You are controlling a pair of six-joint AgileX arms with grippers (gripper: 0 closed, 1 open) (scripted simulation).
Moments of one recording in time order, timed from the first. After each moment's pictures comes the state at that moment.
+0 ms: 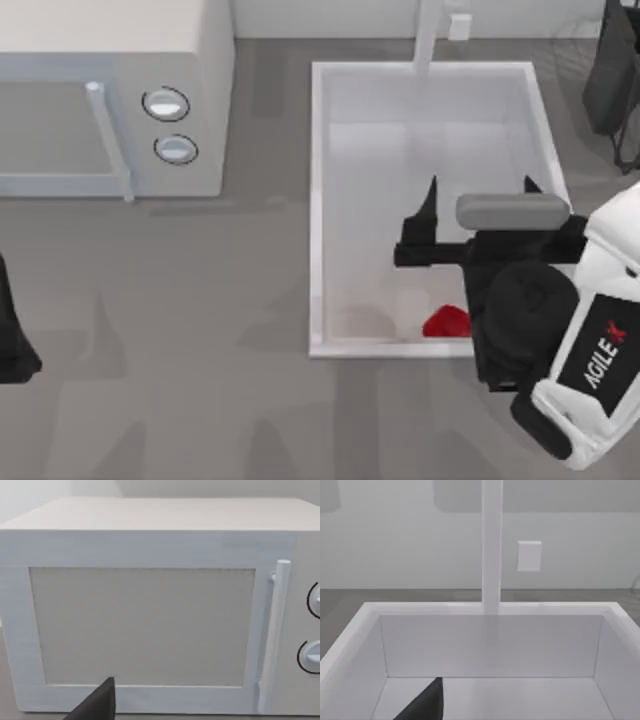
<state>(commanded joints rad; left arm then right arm) 0.00 0.00 0.00 0.00 0.00 0.00 0.65 2.23 0.61 1.61 0.68 0.02</state>
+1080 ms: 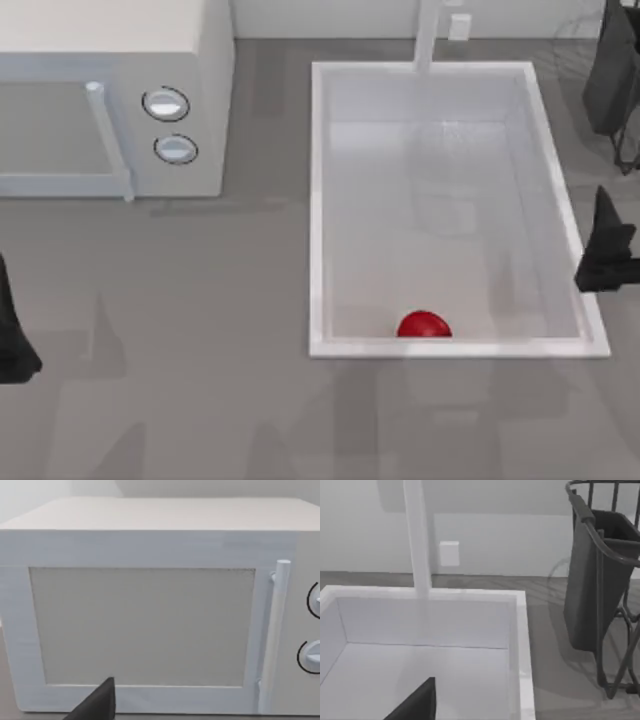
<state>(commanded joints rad) 0.00 0.00 0.00 0.00 0.00 0.00 0.32 1.20 0.17 0.88 0.27 0.06</state>
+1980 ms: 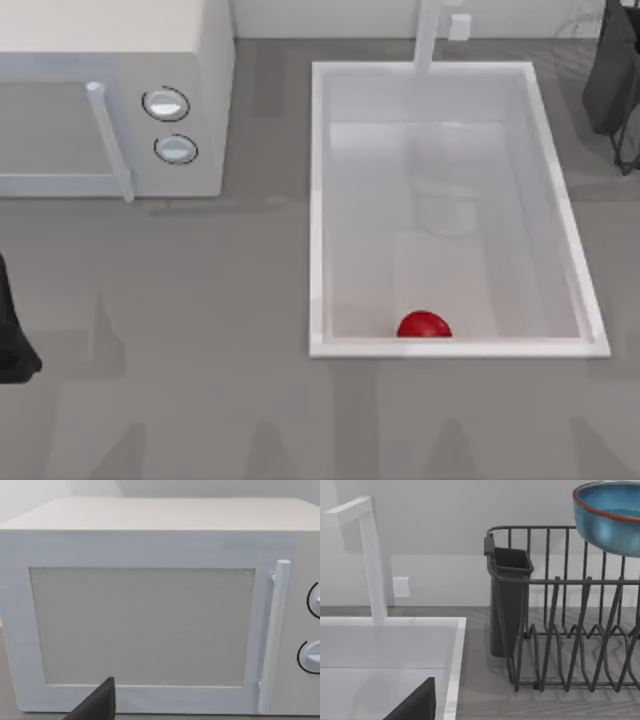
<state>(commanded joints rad) 0.00 0.00 0.00 0.00 0.00 0.00 0.00 0.01 0.00 0.01 0.00 0.00</state>
